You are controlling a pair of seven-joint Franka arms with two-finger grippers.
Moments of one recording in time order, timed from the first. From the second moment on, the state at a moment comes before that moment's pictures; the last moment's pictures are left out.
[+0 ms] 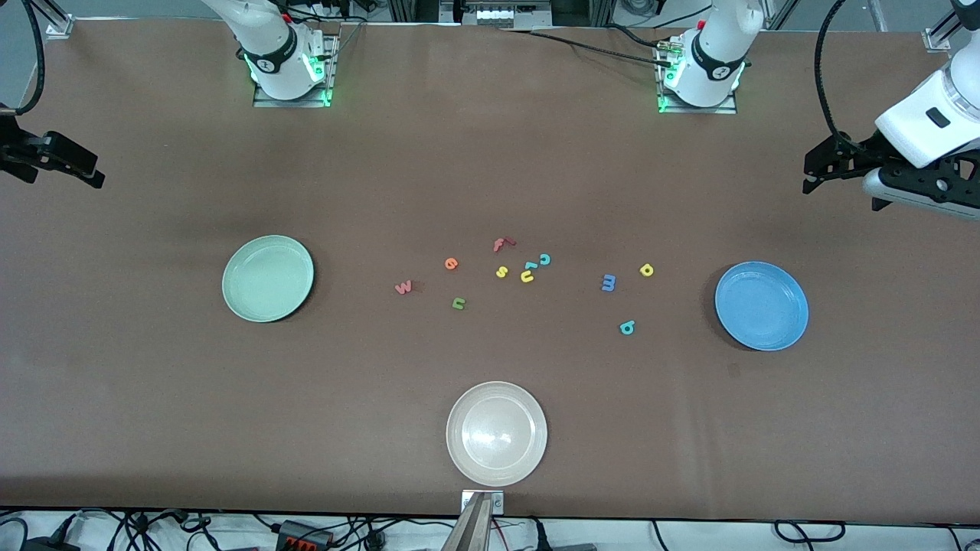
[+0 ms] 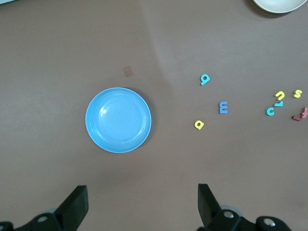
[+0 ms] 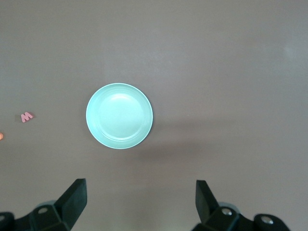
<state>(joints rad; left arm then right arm) -0.01 -0.03 -0.06 -1.66 -0.01 1.64 0.20 -0.01 -0.05 -0.07 -1.67 -0.03 1.62 -0.01</state>
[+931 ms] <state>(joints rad) -0.01 -0.03 -0.06 -1.66 -0.01 1.64 0.20 -0.01 -0.04 -0.07 -1.67 -0.03 1.64 -0.01</state>
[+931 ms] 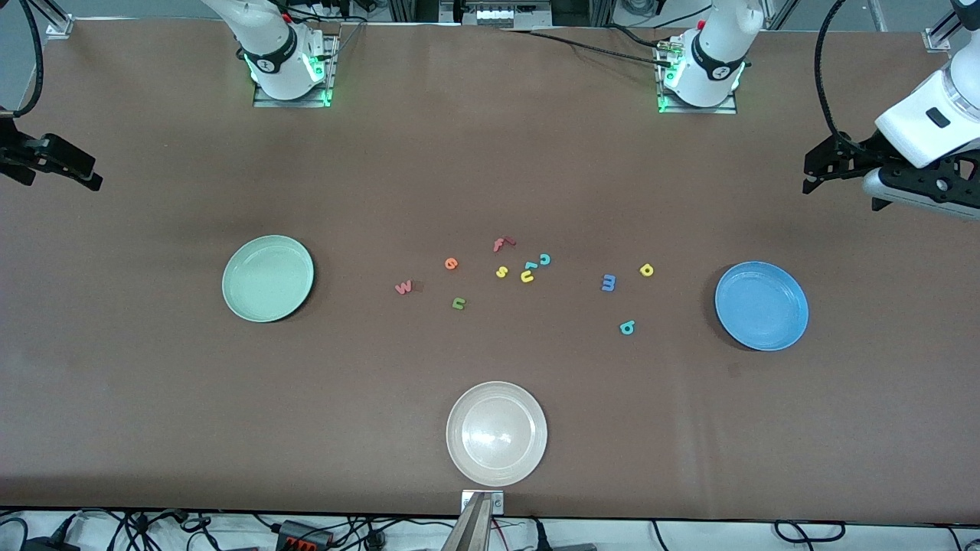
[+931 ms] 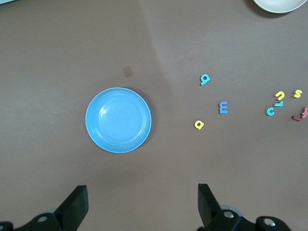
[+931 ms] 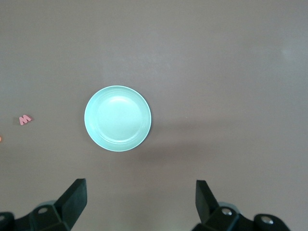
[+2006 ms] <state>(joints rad) 0.00 -0.03 -0.06 -1.66 -0.01 1.62 0.20 0.07 0.11 -0.05 -1.70 -0.03 1.64 -0.02</state>
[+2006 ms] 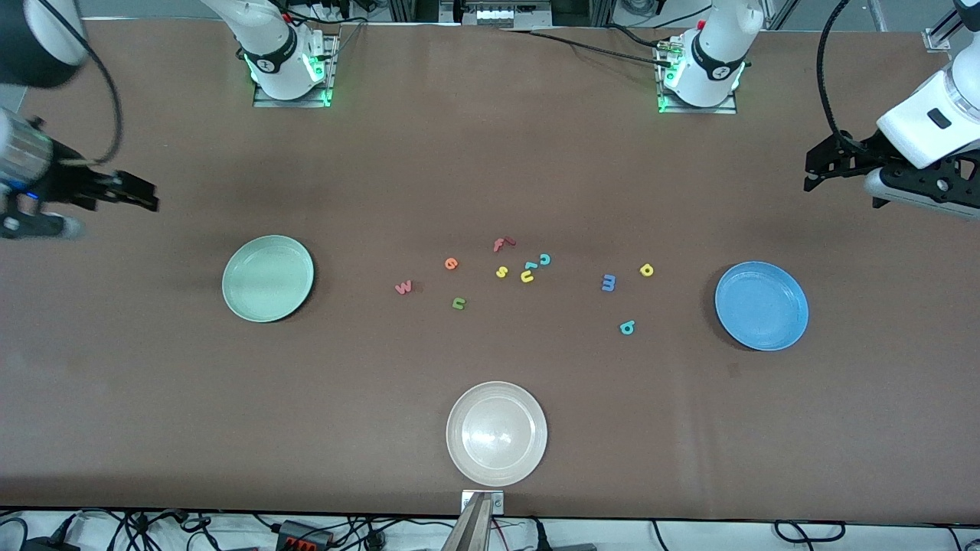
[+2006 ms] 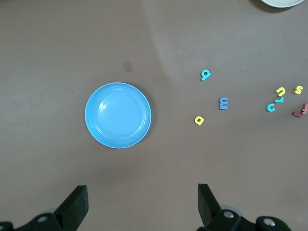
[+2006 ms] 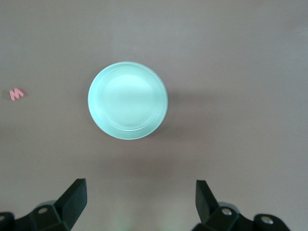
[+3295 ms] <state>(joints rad) -0.25 0.40 -0.09 -1.73 -0.01 1.96 -0.11 0.50 0.58 -0.04 -1.70 0.04 2.14 0.94</state>
